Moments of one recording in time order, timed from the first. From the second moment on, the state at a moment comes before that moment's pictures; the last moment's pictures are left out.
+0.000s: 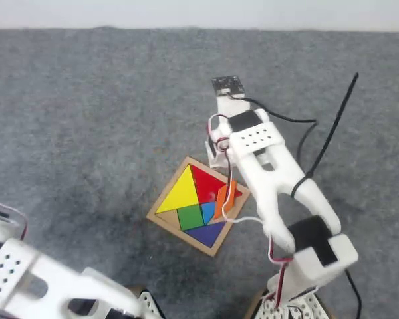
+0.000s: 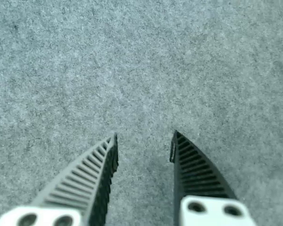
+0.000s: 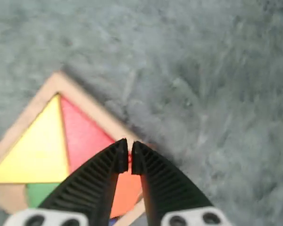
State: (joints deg) left arm -69.6 -49.7 52.1 67.1 14.9; right arm -26.9 7.1 10.8 68.9 -12.3
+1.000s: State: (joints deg) left arm -69.6 -49.7 52.1 67.1 14.9; right arm -29.8 7.7 19.7 78.4 -0.5
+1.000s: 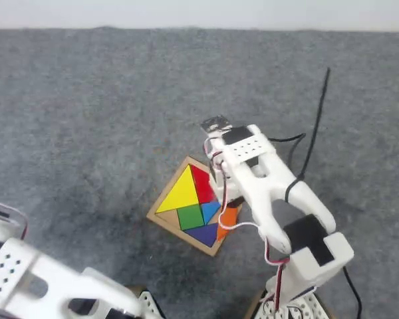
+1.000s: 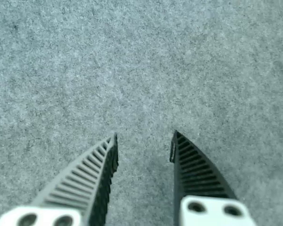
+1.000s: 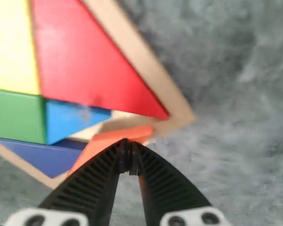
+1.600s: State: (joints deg) left arm -69.6 -49.7 52.9 66.4 14.9; right arm -32.7 -7.9 24.5 88.4 32.2
